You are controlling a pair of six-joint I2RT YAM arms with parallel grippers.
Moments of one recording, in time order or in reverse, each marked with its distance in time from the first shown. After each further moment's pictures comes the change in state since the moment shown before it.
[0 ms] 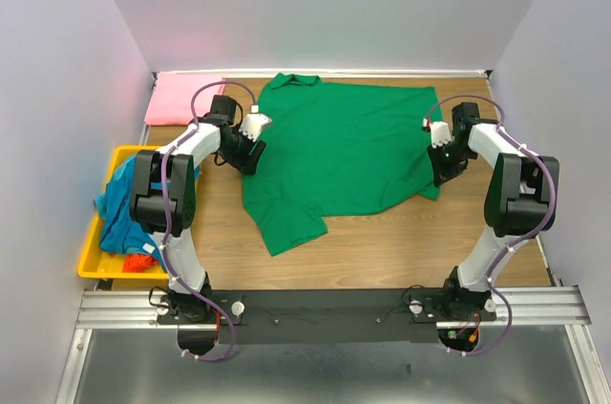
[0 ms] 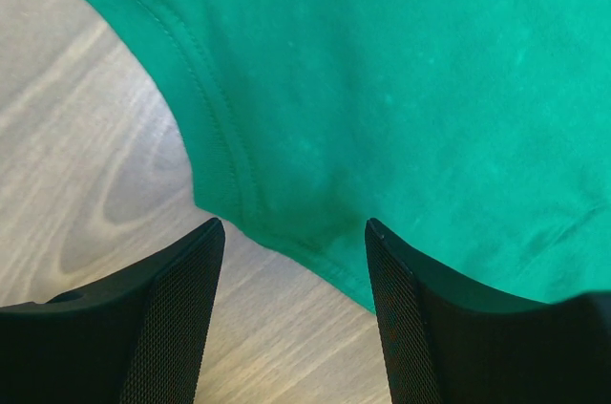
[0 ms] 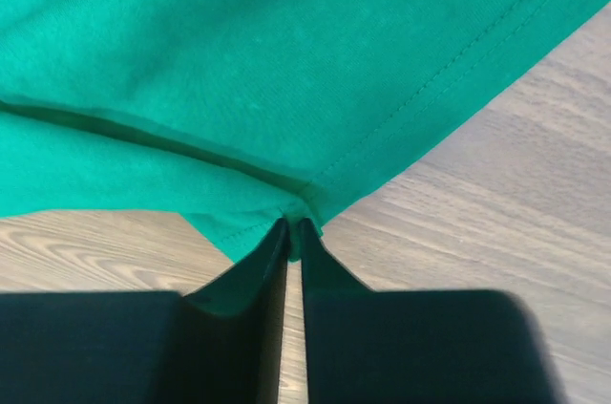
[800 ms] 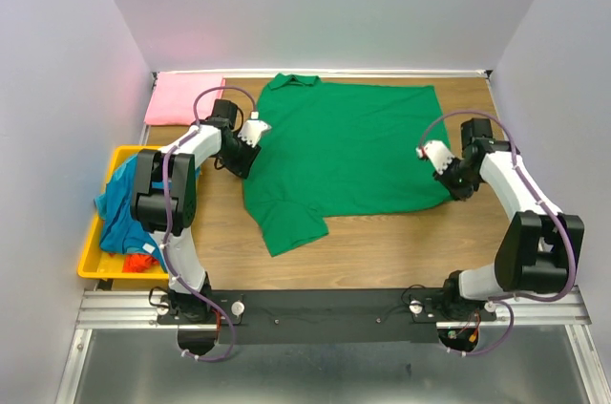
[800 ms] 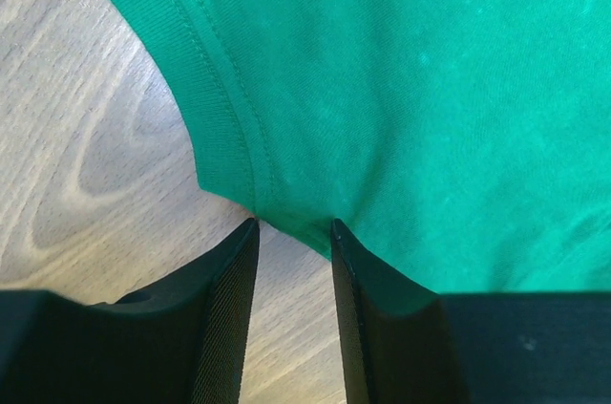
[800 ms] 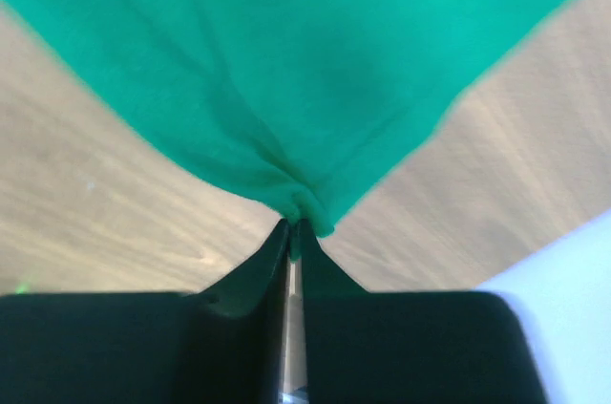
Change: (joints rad) left arm 0.003 0.012 -0.026 -0.027 -0.070 0.012; right arm 0.011 -0.391 -0.200 -0.103 0.105 -0.469
